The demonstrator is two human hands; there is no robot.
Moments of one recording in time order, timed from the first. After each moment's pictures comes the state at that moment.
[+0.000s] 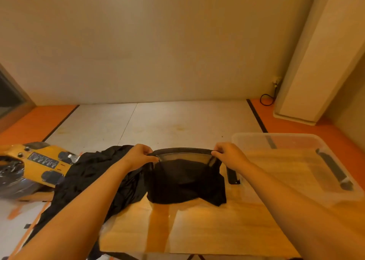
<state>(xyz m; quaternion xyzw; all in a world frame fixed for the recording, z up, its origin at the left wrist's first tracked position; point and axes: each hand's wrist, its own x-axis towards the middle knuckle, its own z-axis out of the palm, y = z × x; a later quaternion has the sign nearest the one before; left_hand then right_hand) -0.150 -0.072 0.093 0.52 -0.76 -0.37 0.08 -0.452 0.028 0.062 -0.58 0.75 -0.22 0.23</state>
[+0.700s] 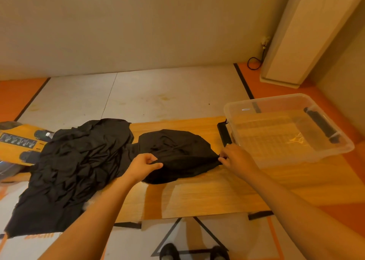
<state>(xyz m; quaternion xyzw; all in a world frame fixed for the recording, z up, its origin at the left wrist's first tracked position) -0.173 -0.002 -0.022 0.53 -0.71 -0.46 0.07 -0.476 0.120 -0.033 -0.63 0.77 -0.08 0.13</state>
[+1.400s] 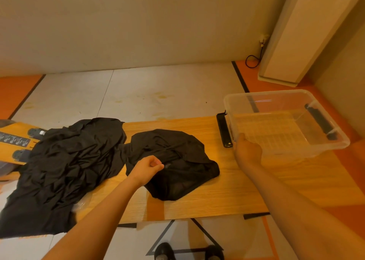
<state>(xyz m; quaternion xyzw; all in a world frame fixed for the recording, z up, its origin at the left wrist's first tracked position) -0.209 0.011 -0.039 0.55 -0.71 -0.44 0.04 -0.521 0.111 -0.037 -0.44 0.89 -0.02 0.06</state>
